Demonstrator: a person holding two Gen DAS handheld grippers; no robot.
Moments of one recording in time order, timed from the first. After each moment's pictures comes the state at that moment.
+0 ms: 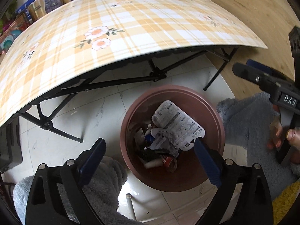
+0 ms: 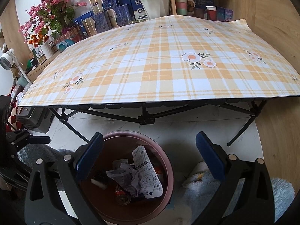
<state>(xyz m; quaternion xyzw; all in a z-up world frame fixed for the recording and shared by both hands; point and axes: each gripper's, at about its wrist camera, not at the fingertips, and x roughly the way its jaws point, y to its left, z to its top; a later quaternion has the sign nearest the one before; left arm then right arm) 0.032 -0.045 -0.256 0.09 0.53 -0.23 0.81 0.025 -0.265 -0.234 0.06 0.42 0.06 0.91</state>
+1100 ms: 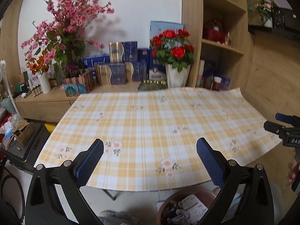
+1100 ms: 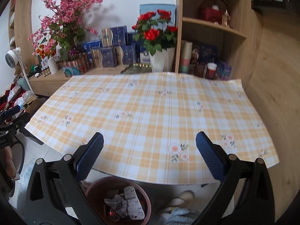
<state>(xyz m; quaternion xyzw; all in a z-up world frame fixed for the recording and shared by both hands) 0.044 0.022 -0.035 0.00 0.26 -0.07 0.96 0.059 -0.268 -0.030 -0.02 0.32 0.05 0.95</state>
